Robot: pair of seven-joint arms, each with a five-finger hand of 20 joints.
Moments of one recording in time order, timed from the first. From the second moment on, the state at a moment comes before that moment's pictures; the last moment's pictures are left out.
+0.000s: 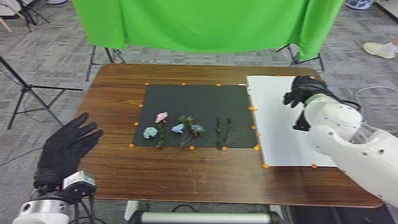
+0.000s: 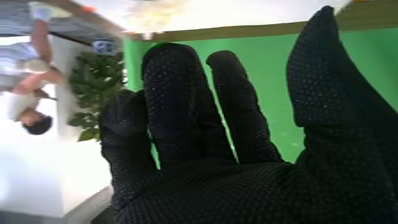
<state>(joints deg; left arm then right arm) 138.1 -69.2 -103.2 -132.2 48.5 13.7 8.7 -62.8 -36.8 47.3 -100.7 -113.7 -8.0 45.9</state>
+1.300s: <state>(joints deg) 137.8 -69.2 -102.4 -132.3 48.4 13.8 8.8 -61.5 -34.6 45.8 -92.0 -109.1 -8.4 51.9</state>
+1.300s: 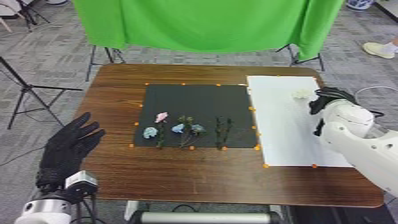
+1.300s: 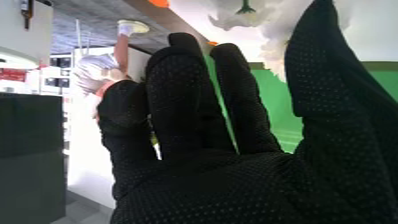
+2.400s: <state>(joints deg) 136.2 -69.4 -102.2 -132.0 48.5 13.6 8.0 -62.1 -36.2 45.1 -90.8 -109.8 -9.3 50.4</state>
